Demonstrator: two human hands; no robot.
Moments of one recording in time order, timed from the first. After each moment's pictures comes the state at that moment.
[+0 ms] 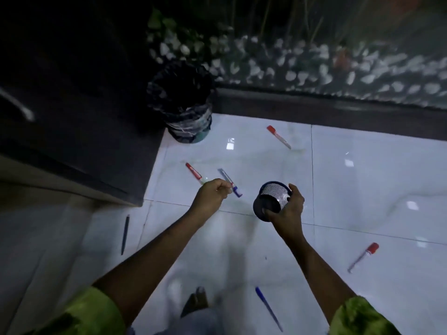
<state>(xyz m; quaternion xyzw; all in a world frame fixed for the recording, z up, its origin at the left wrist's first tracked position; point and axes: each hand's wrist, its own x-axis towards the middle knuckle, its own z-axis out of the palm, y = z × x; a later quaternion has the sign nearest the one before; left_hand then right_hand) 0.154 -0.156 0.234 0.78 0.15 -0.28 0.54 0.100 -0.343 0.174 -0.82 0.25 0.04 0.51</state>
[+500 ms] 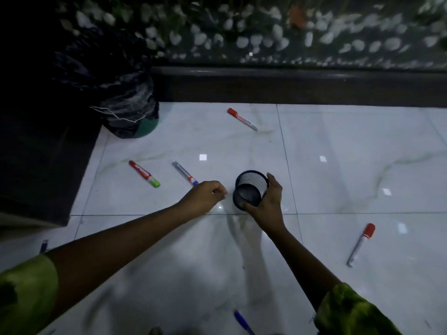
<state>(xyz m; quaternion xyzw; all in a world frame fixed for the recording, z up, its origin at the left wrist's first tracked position) 0.163 -0.236 0.079 0.85 -0.05 -0.33 0.42 0.099 -0.402 0.010 -0.85 0.20 -0.04 0.49</state>
